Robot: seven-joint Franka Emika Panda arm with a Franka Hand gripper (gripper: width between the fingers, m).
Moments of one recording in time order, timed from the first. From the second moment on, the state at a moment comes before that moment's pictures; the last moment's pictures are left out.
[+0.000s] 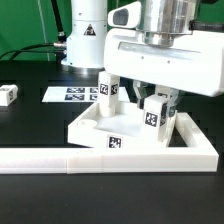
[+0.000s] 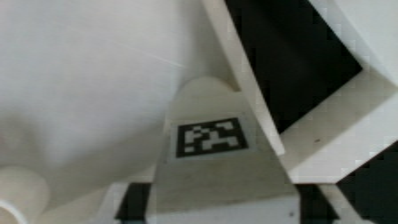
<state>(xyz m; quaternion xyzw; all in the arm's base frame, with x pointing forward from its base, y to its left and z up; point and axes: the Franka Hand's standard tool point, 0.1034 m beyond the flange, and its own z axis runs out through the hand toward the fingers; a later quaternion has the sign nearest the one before) 0.613 0.081 0.072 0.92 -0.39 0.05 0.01</state>
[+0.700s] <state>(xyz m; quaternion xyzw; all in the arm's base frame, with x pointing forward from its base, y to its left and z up) 0.600 0.070 0.108 0.99 -0.14 0.00 0.01</state>
